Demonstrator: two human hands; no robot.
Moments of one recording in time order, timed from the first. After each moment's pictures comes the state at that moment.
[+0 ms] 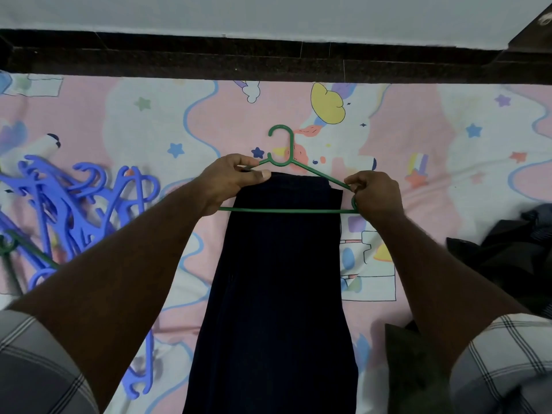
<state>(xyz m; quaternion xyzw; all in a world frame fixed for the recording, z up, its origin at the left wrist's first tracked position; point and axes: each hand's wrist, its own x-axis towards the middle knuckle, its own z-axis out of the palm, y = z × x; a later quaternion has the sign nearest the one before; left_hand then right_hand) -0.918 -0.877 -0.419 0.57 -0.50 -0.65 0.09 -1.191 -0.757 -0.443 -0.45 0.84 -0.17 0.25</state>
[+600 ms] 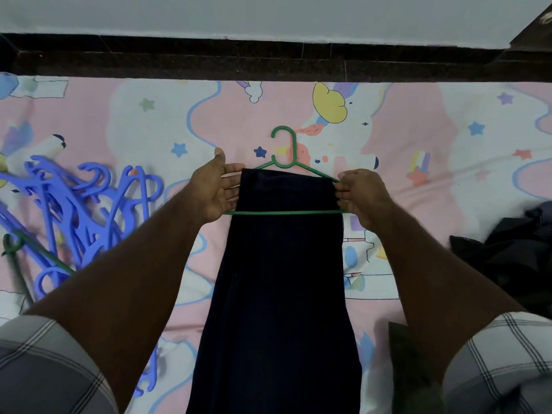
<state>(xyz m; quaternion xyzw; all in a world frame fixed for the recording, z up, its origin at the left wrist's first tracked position) -0.904 -0.867 -0.416 0.62 -0.26 -0.71 0.19 -1.160 -0.770 -0.422 -0.15 0.75 -0.37 0.53</state>
